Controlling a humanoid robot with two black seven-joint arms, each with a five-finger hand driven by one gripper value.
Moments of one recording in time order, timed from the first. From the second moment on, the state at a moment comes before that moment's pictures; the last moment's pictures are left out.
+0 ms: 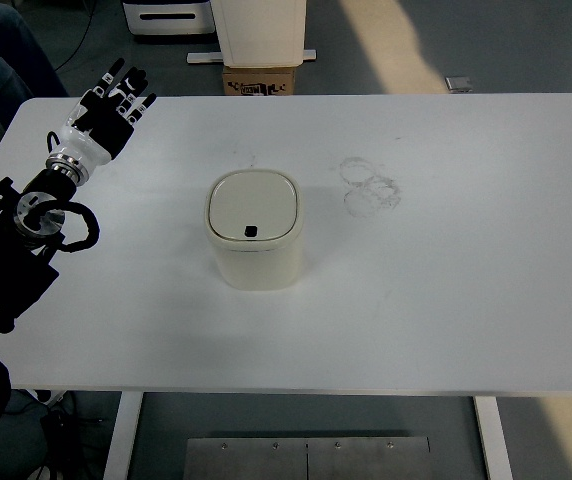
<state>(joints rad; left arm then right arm) -0.96 0.17 -0.73 -0.25 -0.18 -0.47 -0.13 -0.01 0.00 0.31 0.20 -0.23 0.06 0.51</state>
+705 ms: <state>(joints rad) -0.99 0.17 -0.73 -0.26 -0.18 -0.47 -0.13 -0.01 0.00 0.31 0.20 -0.23 0.06 0.51</state>
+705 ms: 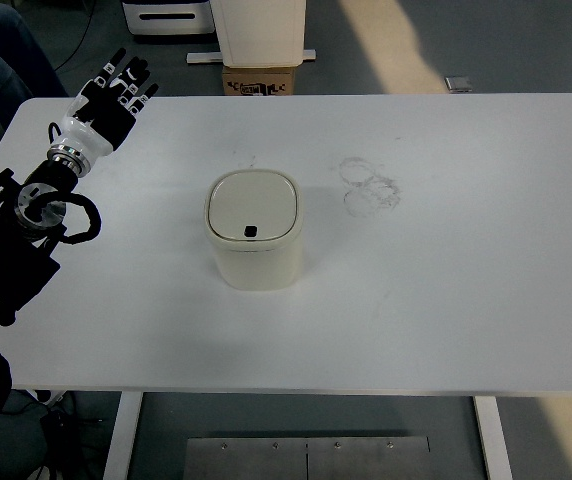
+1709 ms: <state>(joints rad) -1.14 0.47 -0.51 -0.75 -0.19 -0.32 -0.10 0.00 0.00 0.30 0.20 -0.23 0.06 0.51</state>
